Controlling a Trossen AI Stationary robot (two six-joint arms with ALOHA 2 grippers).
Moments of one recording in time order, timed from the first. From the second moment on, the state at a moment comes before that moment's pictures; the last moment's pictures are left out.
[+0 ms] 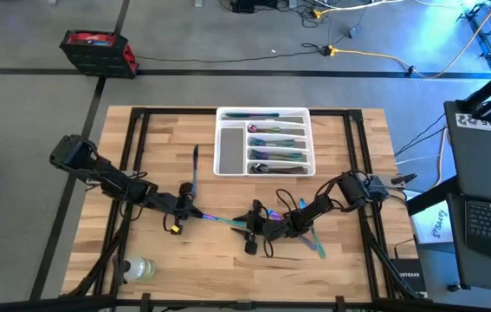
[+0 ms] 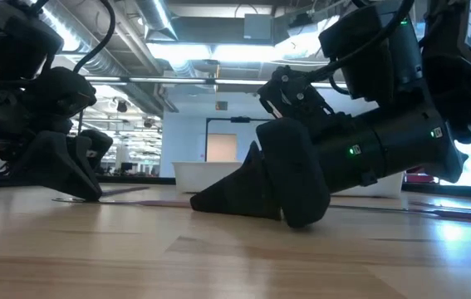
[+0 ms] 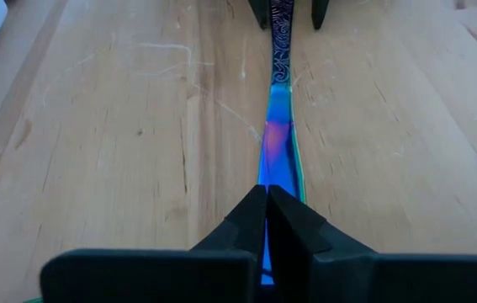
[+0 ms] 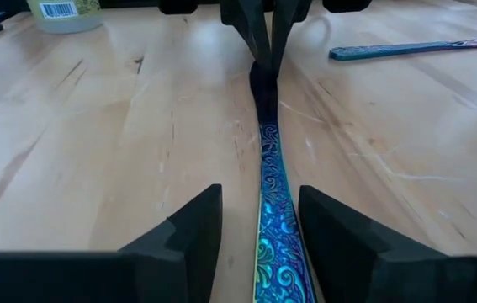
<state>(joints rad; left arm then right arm) -0.35 1.50 0.15 0.68 -0.22 -0.12 0.40 2.32 0.90 0.95 0.47 0.25</state>
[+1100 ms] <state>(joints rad) -0.35 1.50 0.15 0.67 -0.22 -0.15 0.40 2.31 0.92 0.85 0.50 0.30</state>
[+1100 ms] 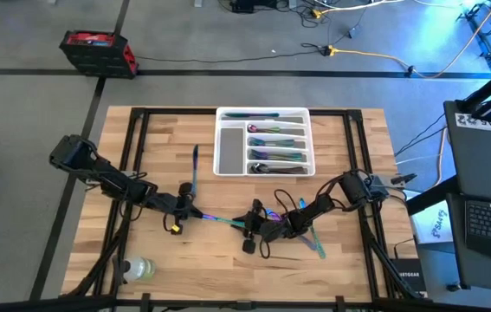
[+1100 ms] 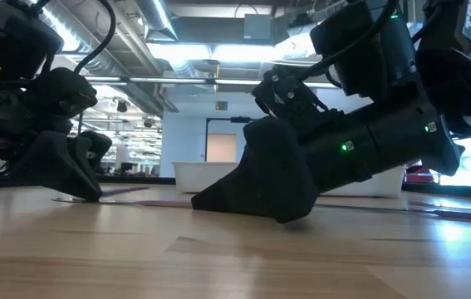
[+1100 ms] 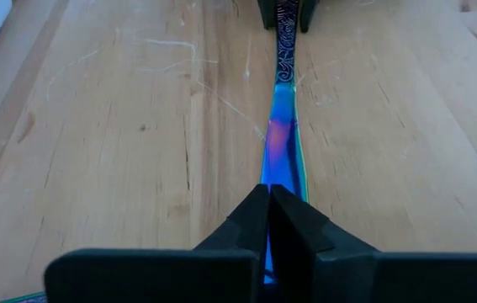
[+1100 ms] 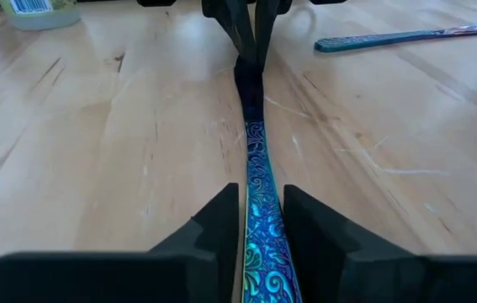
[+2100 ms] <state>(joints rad) -0.34 1.47 0.15 1.11 -0.14 -0.25 0.40 2.31 0.93 0.87 0.53 0.26</state>
